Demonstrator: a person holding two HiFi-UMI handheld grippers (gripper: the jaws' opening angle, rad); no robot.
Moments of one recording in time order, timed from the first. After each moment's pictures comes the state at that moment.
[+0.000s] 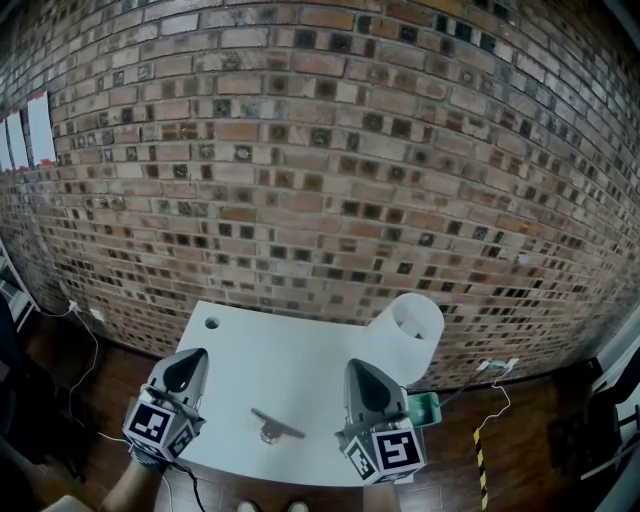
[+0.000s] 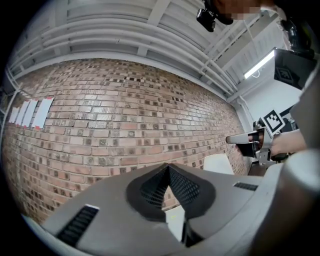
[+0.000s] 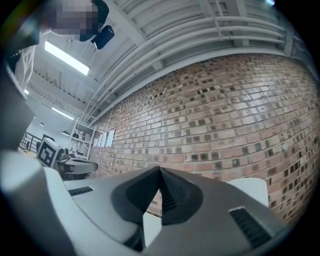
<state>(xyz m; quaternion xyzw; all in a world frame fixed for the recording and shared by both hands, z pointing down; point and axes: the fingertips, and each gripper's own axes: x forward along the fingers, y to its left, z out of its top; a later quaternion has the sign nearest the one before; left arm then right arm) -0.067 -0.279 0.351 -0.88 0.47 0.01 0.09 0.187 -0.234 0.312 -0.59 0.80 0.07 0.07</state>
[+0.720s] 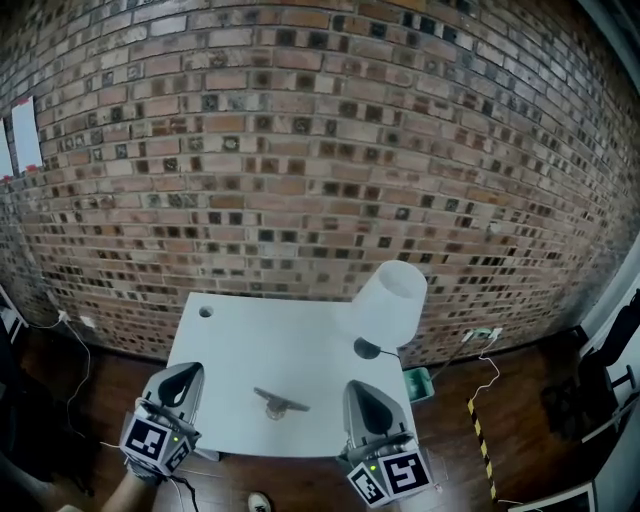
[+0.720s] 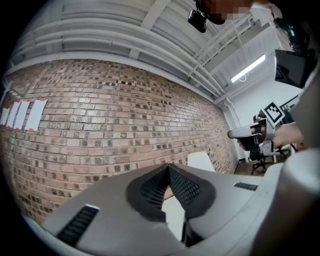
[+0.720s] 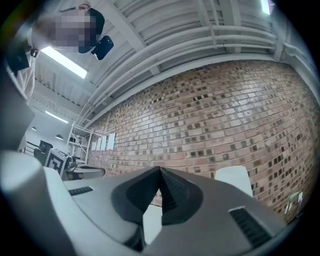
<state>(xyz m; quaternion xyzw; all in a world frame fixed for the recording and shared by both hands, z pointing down) -0.093 -0.196 0.361 -0.91 0.41 0.00 0.11 0.148 -0.111 0.323 -0.62 0.78 0.05 0.08</state>
